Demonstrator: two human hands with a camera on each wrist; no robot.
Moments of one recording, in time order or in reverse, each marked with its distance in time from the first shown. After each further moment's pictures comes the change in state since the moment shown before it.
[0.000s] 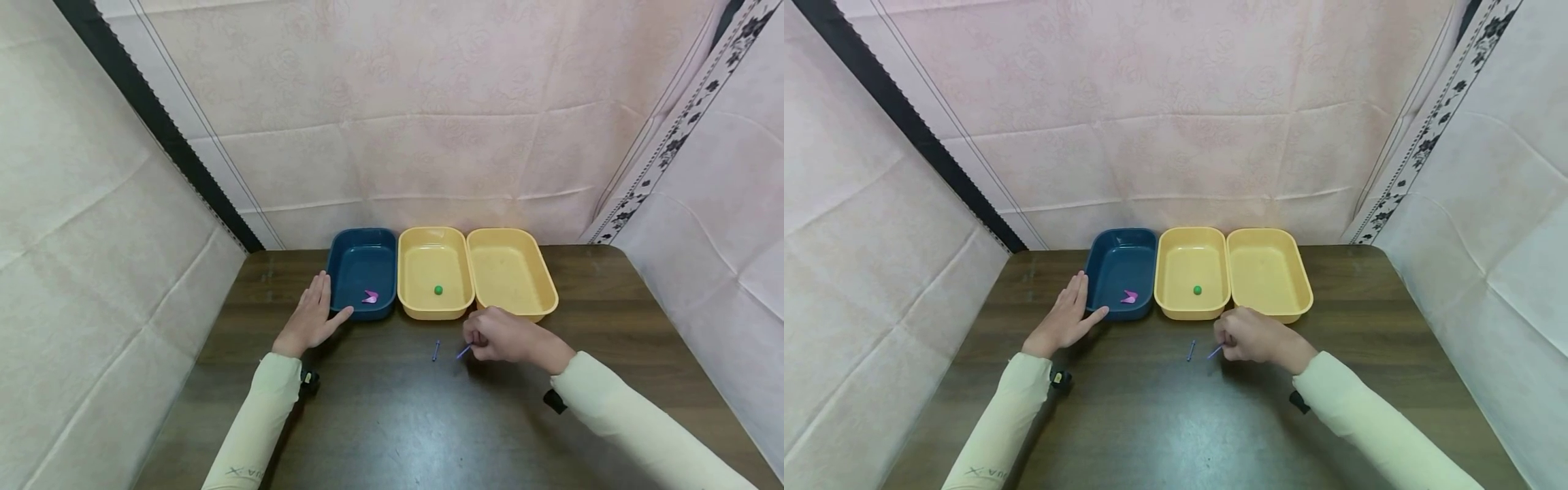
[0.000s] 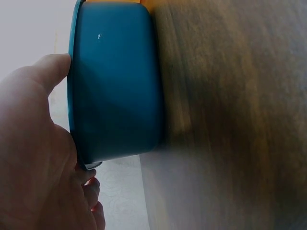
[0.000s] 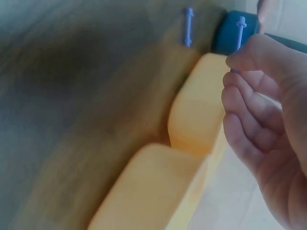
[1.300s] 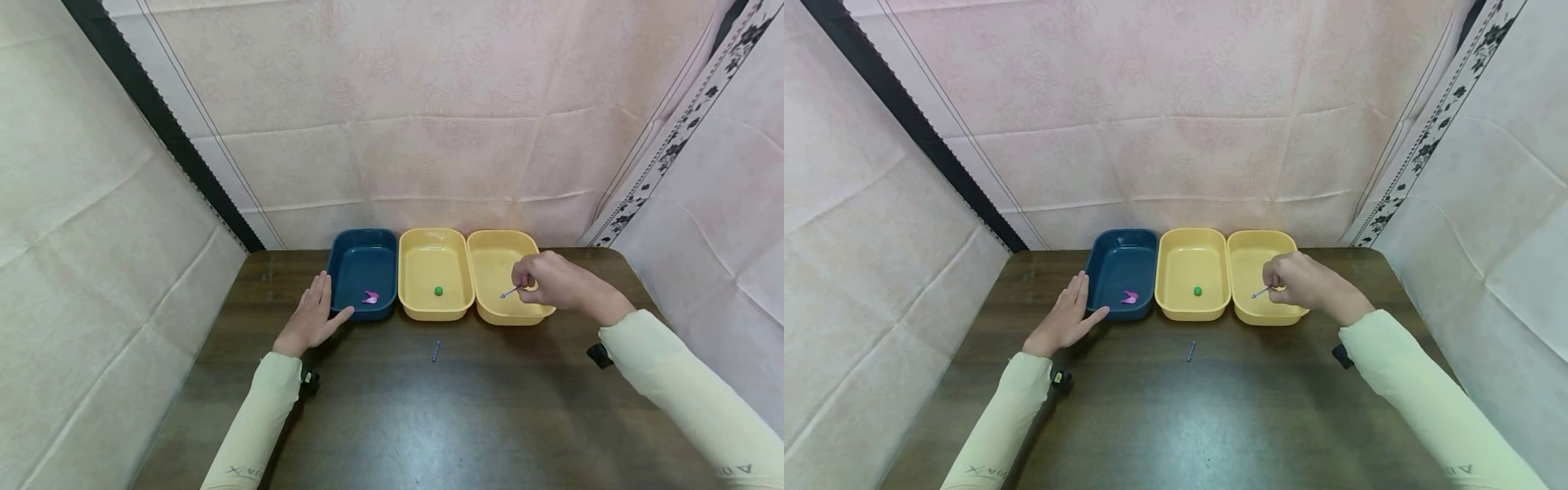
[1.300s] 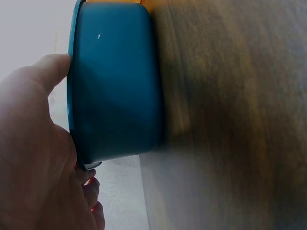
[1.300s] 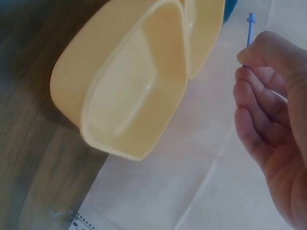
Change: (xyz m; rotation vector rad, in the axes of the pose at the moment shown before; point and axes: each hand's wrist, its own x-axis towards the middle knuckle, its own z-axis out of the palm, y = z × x) left_hand 0.000 -0.002 0.001 -0.007 0.007 0.008; right_hand -0.027 0.040 -0.099 -0.211 0.148 0.130
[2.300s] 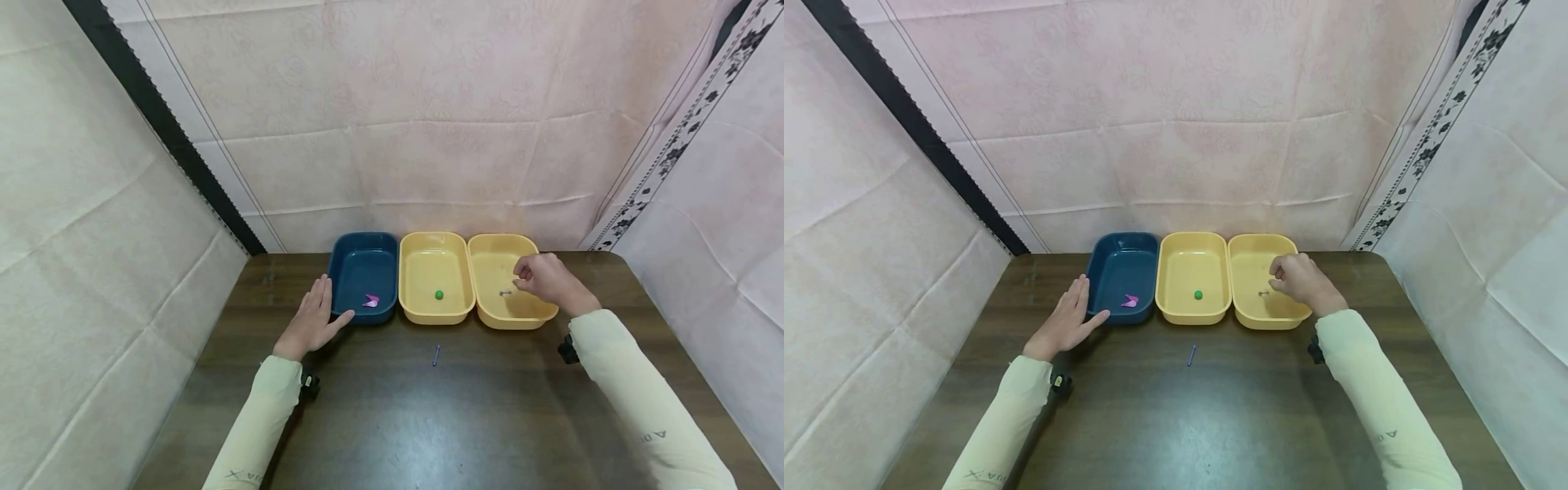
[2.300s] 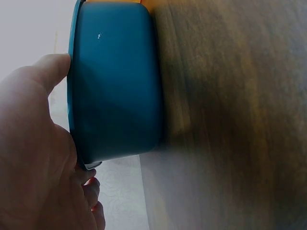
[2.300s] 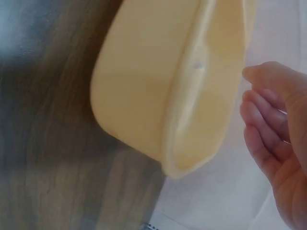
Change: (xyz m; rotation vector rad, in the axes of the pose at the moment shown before) left_hand -0.002 0.000 0.002 -0.007 0.005 0.003; right_hand 0.015 0.060 0.056 0.100 0.118 0.279
